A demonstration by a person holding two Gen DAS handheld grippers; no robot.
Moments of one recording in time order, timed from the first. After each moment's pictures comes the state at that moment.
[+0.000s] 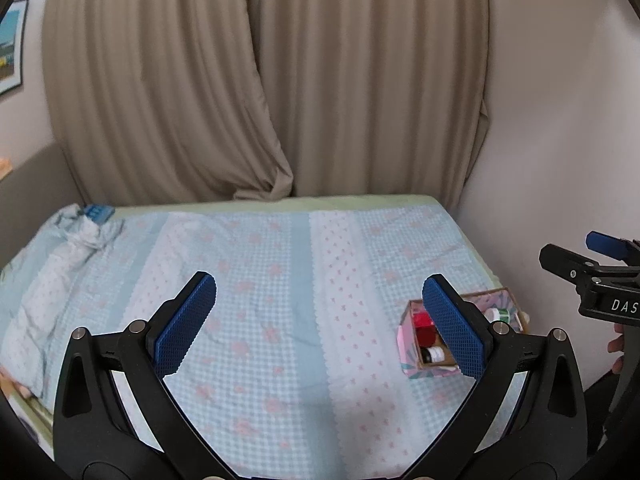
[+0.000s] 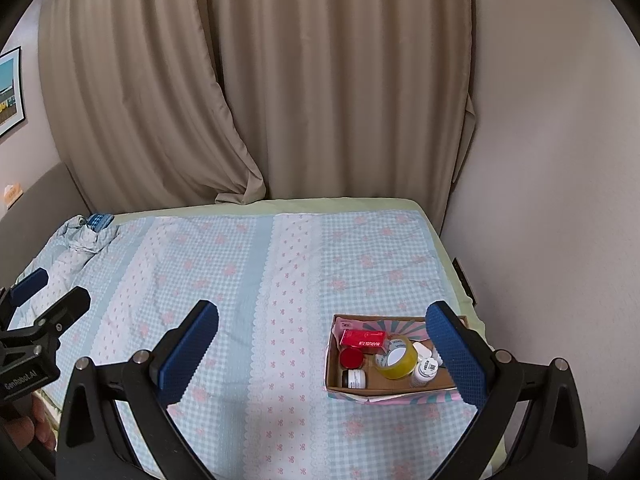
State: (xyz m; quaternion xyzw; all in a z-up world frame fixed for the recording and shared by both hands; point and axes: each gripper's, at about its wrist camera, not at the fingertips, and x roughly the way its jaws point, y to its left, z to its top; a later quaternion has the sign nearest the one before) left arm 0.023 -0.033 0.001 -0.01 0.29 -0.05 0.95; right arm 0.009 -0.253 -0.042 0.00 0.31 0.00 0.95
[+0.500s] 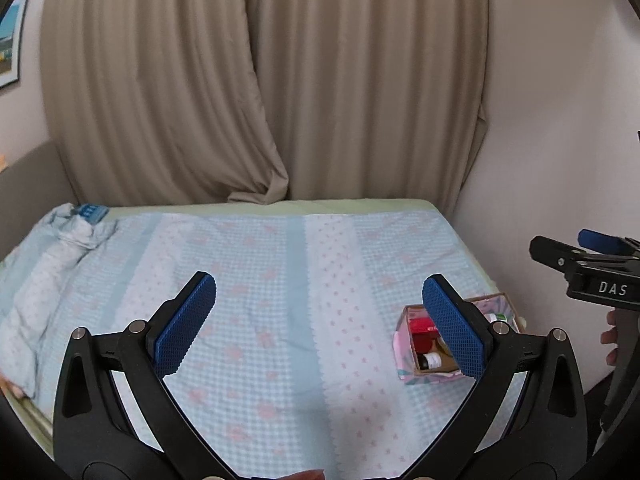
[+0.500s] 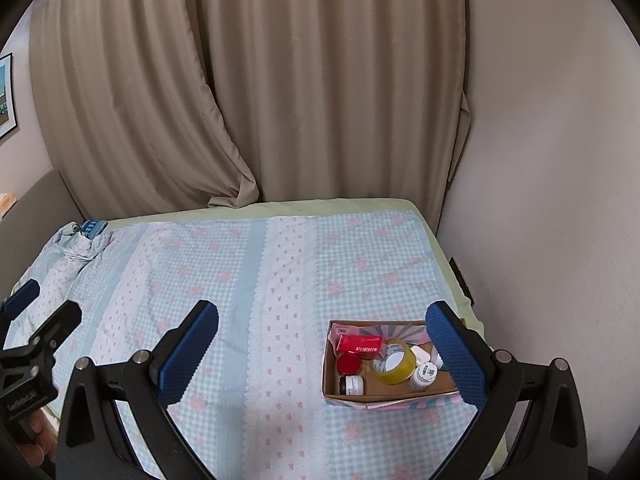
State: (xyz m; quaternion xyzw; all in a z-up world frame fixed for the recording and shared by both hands) left arm 0.036 -0.032 -0.008 -0.02 0.30 -0.06 0.95; right arm 0.026 -0.250 -0.046 0.01 0.31 -0.02 0.95
